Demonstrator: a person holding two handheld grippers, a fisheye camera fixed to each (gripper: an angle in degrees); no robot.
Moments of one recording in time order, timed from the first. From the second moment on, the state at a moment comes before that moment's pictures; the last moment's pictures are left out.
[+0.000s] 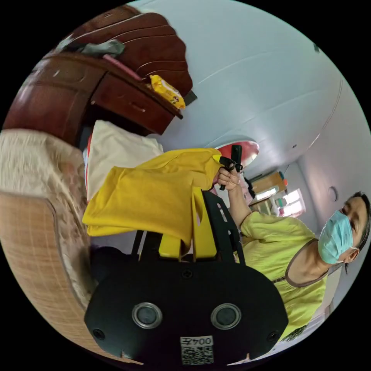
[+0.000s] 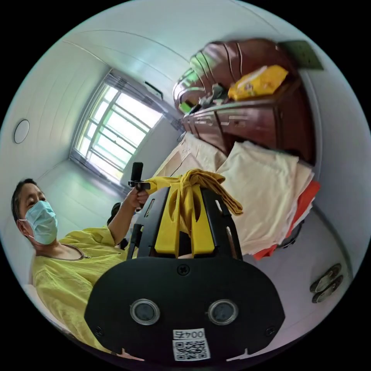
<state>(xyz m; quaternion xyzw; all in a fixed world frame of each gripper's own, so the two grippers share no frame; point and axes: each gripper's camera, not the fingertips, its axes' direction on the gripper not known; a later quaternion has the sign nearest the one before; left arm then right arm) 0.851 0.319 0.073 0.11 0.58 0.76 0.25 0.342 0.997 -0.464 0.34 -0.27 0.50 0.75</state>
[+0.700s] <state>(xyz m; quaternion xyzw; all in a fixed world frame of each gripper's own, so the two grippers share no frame) 1.374 0.312 0.256 0.00 0.48 0.80 0.35 0.251 0.991 -0.421 0.31 -0.27 0.68 0.61</state>
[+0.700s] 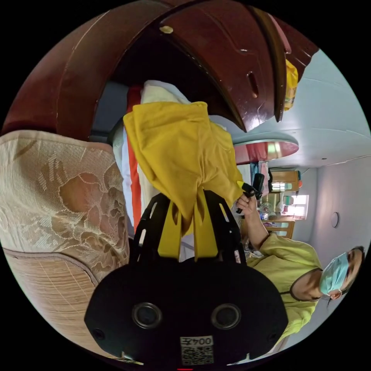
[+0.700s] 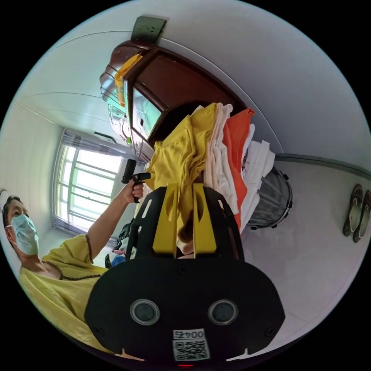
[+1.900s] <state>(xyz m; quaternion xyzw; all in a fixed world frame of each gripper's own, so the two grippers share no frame) 1.524 0.154 0.513 0.03 0.57 0.76 0.33 0.263 0.533 -0.422 0.06 -0.10 0.41 0.90</state>
